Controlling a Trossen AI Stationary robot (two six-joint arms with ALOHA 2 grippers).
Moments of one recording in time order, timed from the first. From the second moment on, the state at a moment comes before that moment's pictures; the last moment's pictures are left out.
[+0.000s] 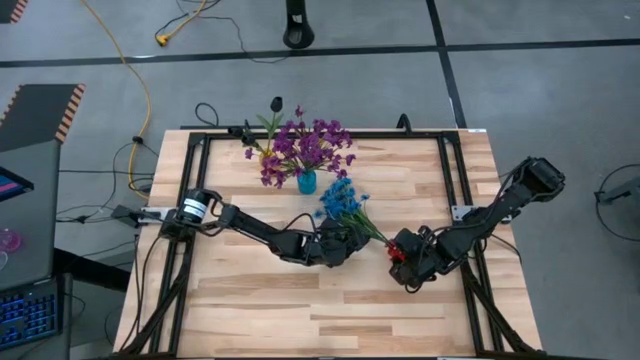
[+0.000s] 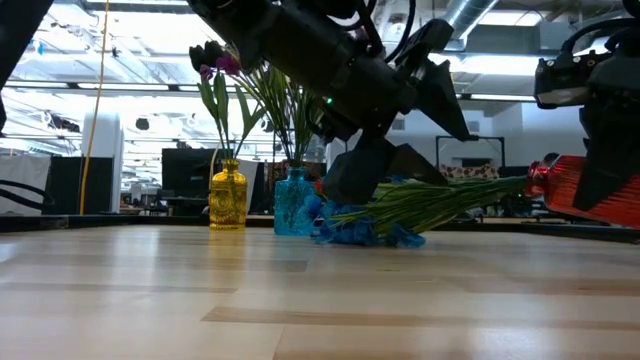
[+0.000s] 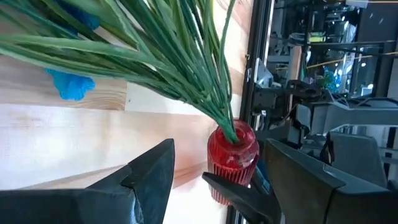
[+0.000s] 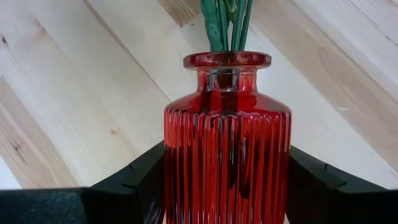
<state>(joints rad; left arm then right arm) -0.23 2.13 1.37 0.24 -0.53 -1.83 0.61 1.36 0.69 -0.64 0.43 1.26</state>
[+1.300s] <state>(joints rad) -0.20 2.36 1.68 0.07 -0.47 -1.87 0.63 1.36 0.69 -0.72 0.40 1.27</state>
